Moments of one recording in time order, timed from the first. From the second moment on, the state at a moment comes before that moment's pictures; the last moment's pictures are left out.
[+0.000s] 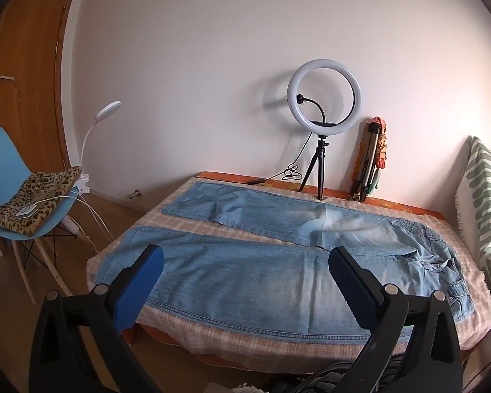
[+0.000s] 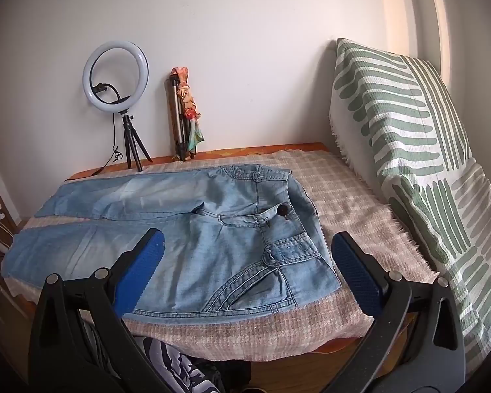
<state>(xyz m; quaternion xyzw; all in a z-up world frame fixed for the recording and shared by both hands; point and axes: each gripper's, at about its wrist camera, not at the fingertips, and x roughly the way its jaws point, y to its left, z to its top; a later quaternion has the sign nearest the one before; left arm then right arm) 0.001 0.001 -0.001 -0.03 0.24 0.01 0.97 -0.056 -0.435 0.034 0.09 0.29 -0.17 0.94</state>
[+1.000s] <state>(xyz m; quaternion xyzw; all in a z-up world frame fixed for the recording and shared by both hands) 0.005 -0.002 -0.003 -0.04 0.24 0.01 0.97 -0.052 -0.438 0.031 0.09 0.29 -0.17 0.94</state>
